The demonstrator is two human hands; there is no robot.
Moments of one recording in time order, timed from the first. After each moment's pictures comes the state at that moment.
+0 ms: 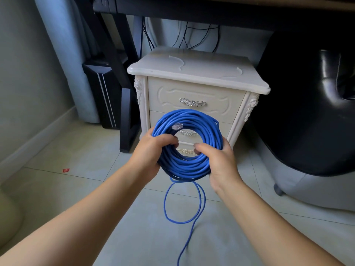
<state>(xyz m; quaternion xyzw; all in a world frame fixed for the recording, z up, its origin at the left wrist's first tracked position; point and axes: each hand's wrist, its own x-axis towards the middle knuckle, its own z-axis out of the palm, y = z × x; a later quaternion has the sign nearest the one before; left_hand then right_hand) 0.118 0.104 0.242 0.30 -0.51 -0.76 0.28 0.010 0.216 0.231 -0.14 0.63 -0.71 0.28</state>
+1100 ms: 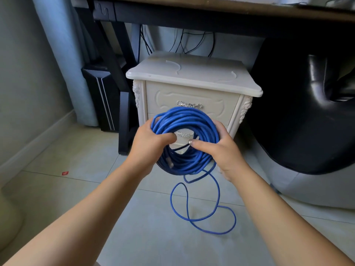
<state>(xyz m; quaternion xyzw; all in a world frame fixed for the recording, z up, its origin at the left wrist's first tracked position) 0.124 0.114 0.269 0.31 -0.64 -0.62 0.34 -0.014 0.230 0.257 -0.33 0.65 -0.62 0.26</state>
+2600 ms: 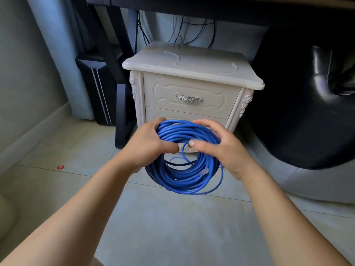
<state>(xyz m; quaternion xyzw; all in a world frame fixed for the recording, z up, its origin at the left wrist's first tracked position) 0.134 0.103 0.260 0.27 -0.75 -0.56 0.22 -0.013 0.244 0.262 -0.42 0.66 -0.54 0.31</state>
